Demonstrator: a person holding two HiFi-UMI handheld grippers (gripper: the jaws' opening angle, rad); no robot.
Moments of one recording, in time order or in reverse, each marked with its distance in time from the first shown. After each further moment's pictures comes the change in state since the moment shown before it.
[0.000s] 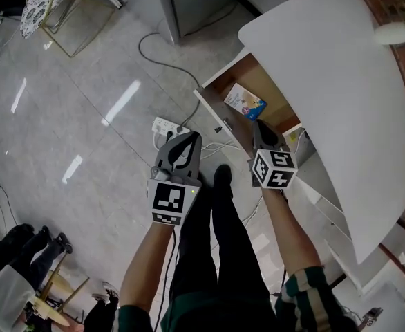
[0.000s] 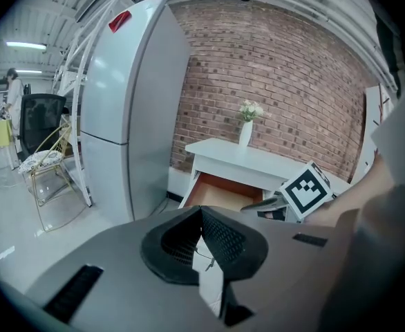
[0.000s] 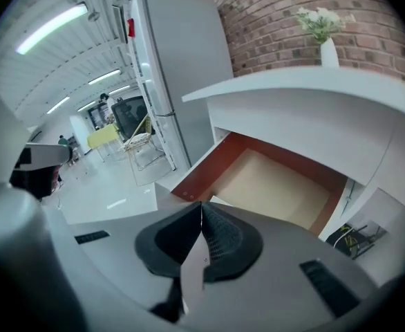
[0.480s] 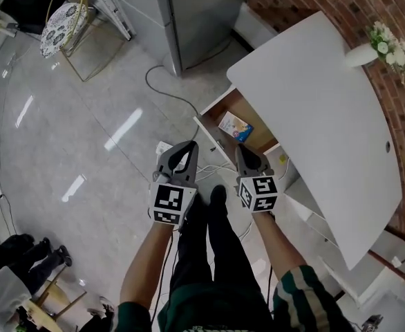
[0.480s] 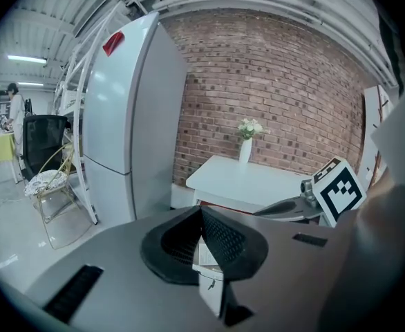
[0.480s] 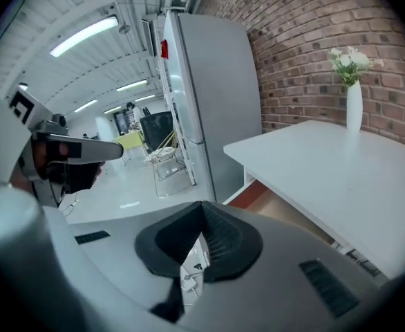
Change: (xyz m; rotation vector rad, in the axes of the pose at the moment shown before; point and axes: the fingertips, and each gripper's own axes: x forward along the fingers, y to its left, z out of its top) left arm -0.032 -0.002 0.082 0.033 -0.063 0.030; right arm -0.075 0.068 0.072 -0.129 -0.103 0.134
